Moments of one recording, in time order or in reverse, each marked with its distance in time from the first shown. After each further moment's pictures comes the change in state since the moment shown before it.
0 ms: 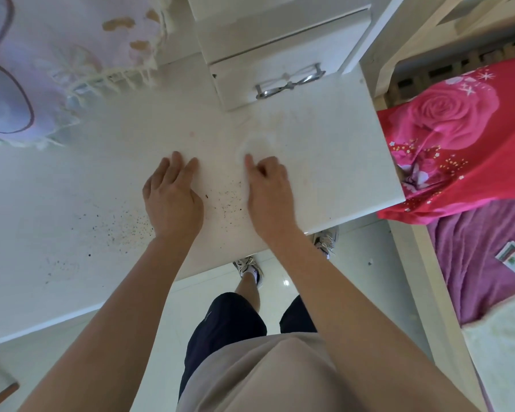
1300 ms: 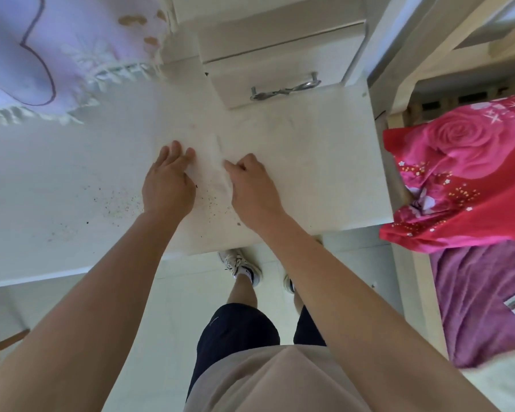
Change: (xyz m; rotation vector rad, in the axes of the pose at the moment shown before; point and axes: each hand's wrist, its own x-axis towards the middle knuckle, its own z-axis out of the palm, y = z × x) left_hand 0.003 0.029 -0.014 0.039 -0.178 -0.160; right_hand 0.018 0.011 -0.032 0.109 -0.435 -0.140
